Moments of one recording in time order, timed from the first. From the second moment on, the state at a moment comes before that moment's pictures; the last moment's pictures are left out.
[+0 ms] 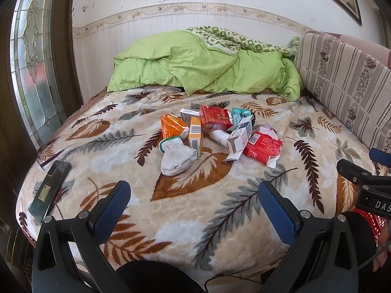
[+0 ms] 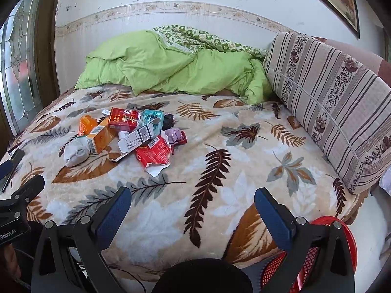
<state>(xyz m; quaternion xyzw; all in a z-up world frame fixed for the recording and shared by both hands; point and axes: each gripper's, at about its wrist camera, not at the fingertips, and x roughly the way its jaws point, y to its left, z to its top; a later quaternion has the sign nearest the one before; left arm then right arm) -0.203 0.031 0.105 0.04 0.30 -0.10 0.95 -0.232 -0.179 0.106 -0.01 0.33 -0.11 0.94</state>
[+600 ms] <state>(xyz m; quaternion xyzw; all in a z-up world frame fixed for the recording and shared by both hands) -0.193 0.032 0.100 0.04 0.30 -0.10 0.95 -0.233 -0.172 0.109 -0.03 0.31 -0.11 0.94</state>
